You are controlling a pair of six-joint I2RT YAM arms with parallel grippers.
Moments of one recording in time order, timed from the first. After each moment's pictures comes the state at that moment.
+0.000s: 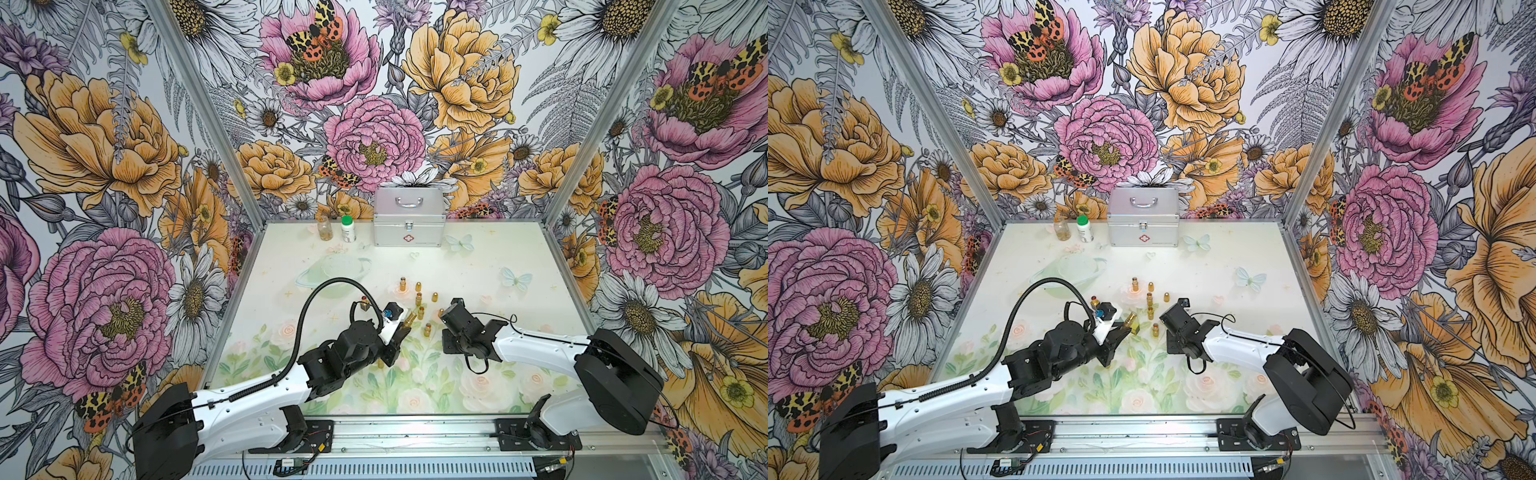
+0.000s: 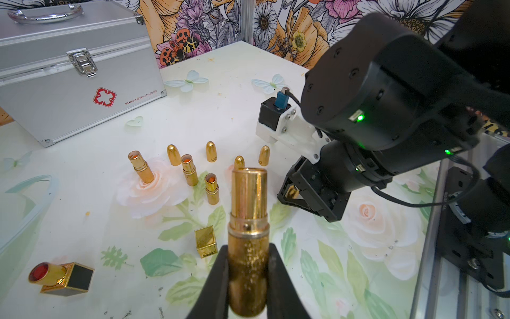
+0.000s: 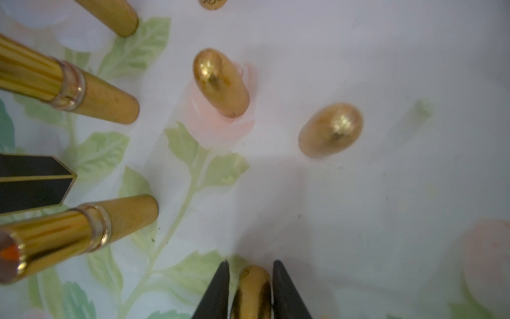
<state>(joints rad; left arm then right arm) -1.00 1.01 0.49 0.10 -0.14 -0.12 0.74 1.45 0.66 -0.35 0.15 0.67</state>
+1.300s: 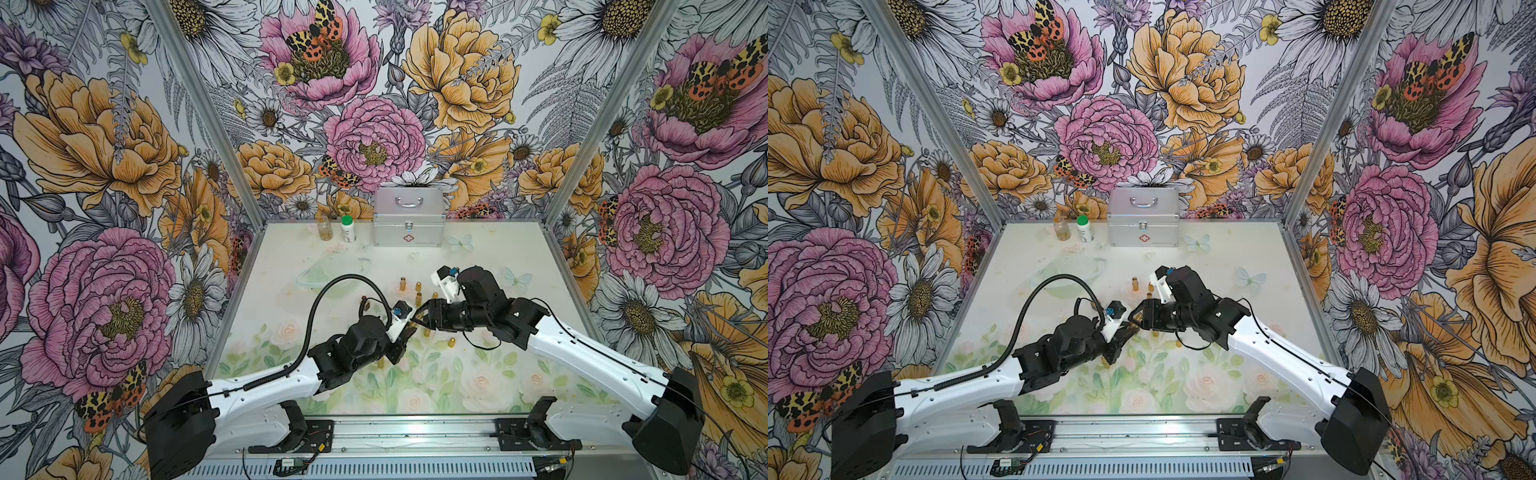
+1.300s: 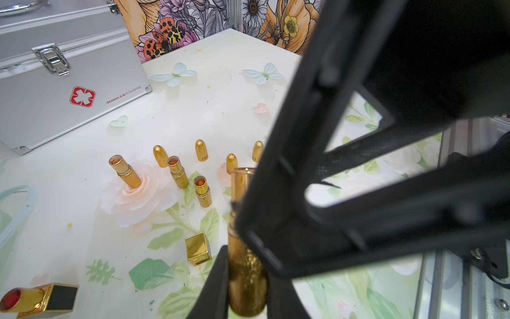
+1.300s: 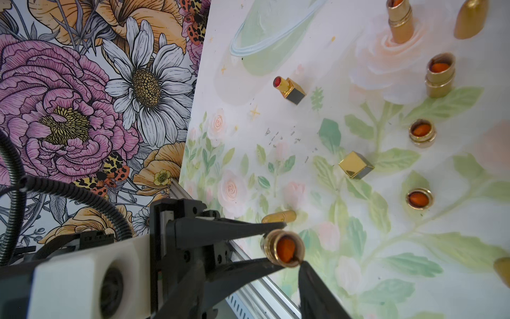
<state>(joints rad) -1.00 1.11 0.54 0.10 -0.09 -0.08 0.74 1.22 0.98 -0.46 -0.42 0.80</state>
